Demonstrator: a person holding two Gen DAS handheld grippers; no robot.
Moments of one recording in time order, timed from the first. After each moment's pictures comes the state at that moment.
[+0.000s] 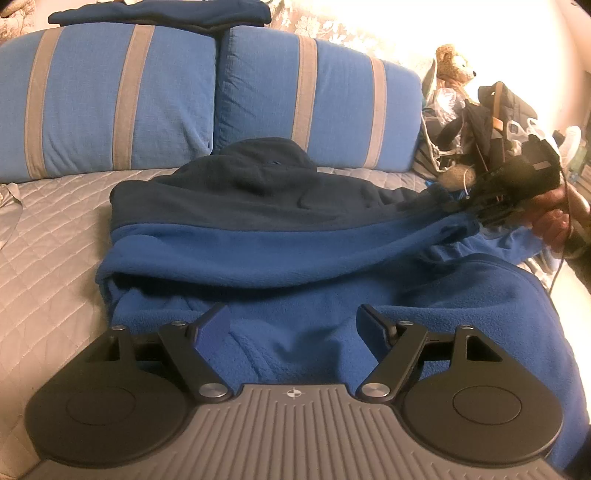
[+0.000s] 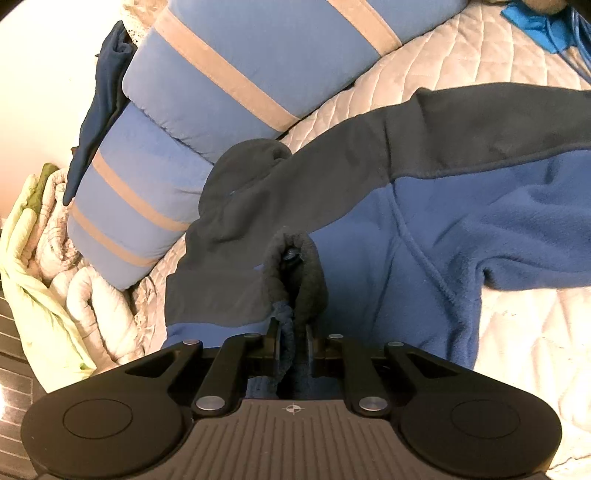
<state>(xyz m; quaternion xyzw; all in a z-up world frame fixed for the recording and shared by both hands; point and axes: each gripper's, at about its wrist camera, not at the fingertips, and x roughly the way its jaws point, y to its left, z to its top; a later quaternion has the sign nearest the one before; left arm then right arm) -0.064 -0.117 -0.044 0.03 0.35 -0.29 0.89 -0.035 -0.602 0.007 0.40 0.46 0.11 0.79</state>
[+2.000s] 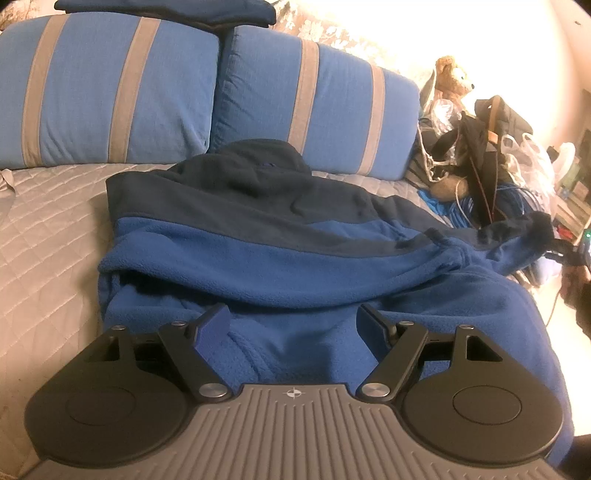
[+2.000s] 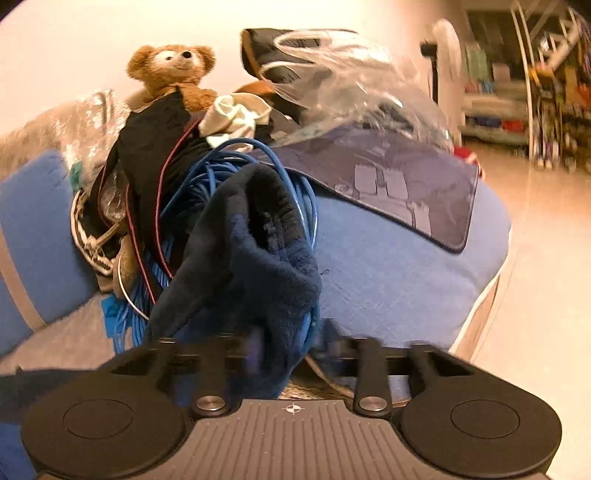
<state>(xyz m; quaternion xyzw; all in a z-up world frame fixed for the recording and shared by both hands) -0.060 -0.113 -0.045 0.00 0.35 -0.31 0.89 -0.233 -0.882 -0.017 0.22 0.20 -0.37 0.88</state>
